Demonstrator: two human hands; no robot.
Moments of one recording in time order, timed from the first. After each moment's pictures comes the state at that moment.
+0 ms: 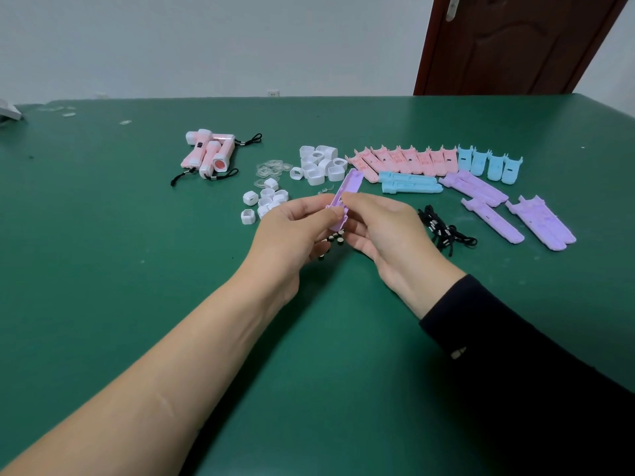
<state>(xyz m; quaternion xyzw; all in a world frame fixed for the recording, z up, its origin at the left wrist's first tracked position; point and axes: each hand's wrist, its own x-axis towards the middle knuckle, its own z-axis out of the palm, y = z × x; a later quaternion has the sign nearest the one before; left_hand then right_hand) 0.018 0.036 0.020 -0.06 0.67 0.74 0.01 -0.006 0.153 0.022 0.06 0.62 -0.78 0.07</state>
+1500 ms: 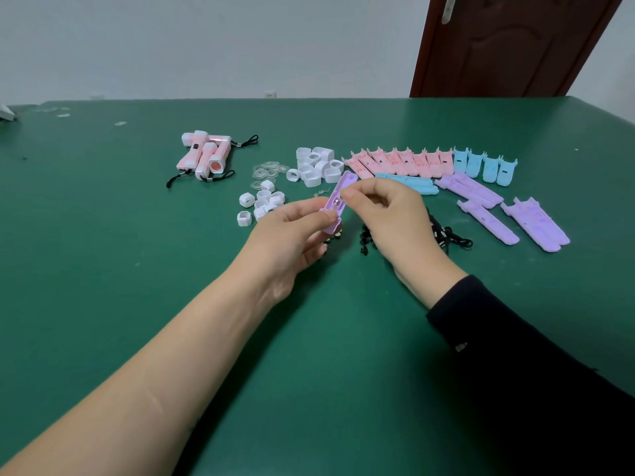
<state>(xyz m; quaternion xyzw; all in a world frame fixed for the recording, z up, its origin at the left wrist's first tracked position) 0.009 0.031 0.019 -0.09 0.62 0.78 0.06 -0.016 0.166 0.021 -0.07 0.79 -0.60 -0.12</state>
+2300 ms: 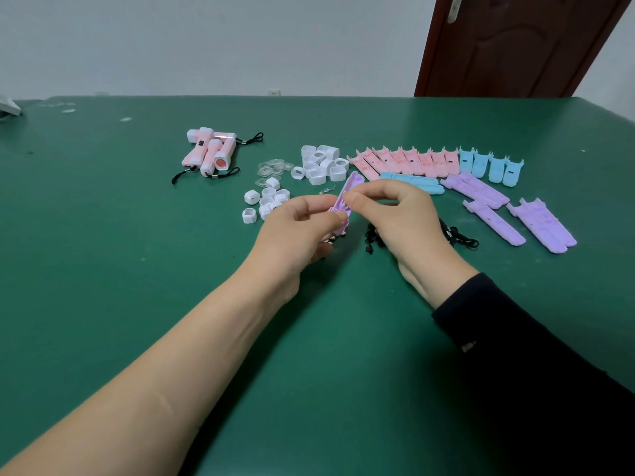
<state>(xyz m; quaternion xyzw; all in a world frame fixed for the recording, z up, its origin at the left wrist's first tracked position) 0.014 0.034 0.020 -0.06 0.68 0.73 0.02 -0.011 0.166 0.023 -0.02 0.76 -0.64 -0.08</state>
